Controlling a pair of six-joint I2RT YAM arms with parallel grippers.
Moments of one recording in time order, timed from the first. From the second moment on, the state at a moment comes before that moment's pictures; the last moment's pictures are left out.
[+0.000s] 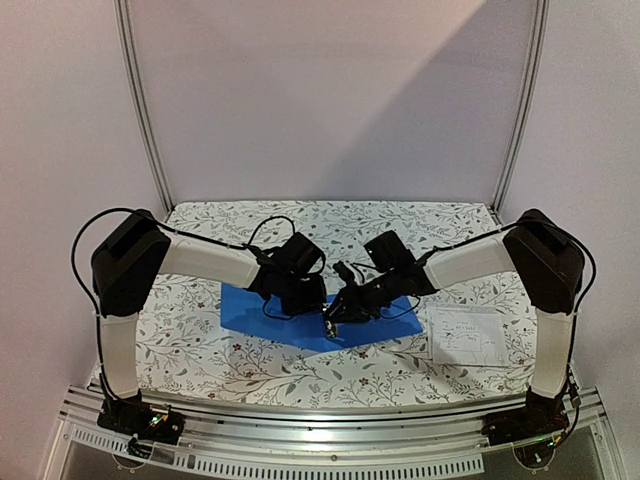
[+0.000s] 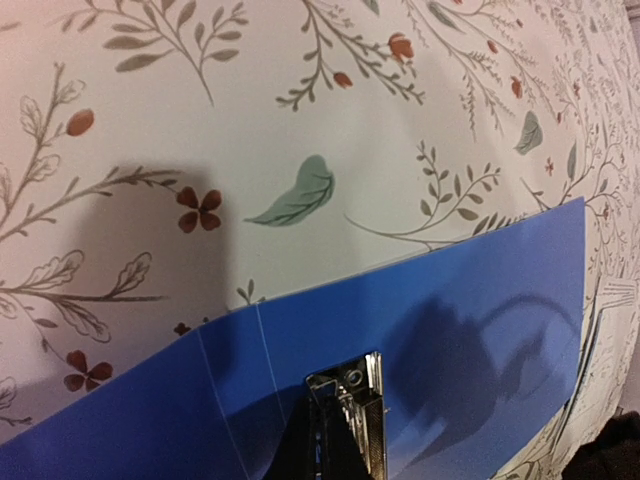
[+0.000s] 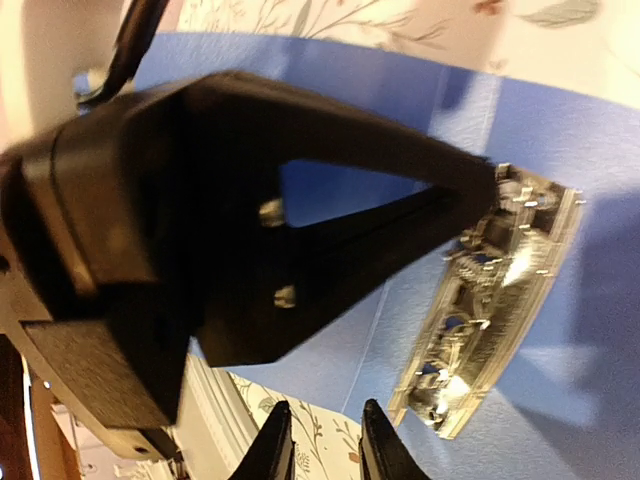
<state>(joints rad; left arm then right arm) -0.85 2.05 1.28 -0.22 -0.01 -0.96 0.77 2.01 1.16 0.00 -0.72 0.71</state>
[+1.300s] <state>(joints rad) -0.85 2.05 1.28 -0.22 -0.01 -0.96 0.80 2.08 1.19 -0.11 -0.68 0.67</state>
